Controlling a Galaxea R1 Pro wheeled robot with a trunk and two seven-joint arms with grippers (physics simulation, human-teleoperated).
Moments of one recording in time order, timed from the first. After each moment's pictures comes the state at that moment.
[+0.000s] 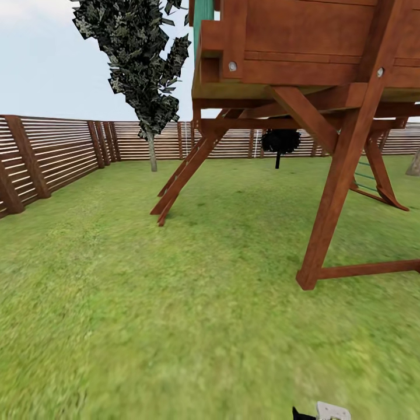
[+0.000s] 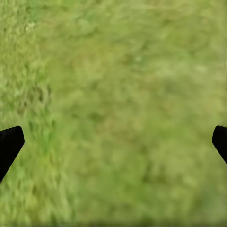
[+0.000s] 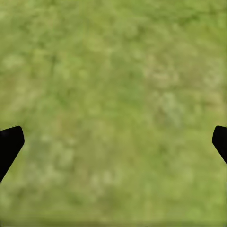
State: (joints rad) left arm -0.09 0.04 0.01 -0.46 0.00 -0.35 0.17; right arm -0.19 -0.05 -0.16 -0.53 -0.06 -0.09 0.00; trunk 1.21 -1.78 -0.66
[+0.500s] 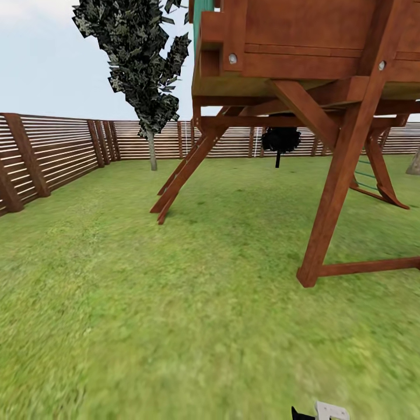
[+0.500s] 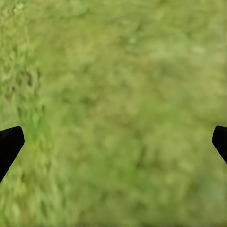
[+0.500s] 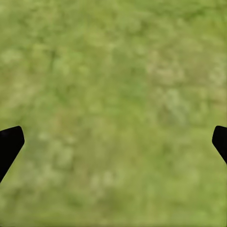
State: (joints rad) left arm -0.09 0.03 0.01 -0.42 0.00 -0.36 0.17; right arm -0.19 -0.04 -0.16 -0.52 -0.06 -0.11 0.00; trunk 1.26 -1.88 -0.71
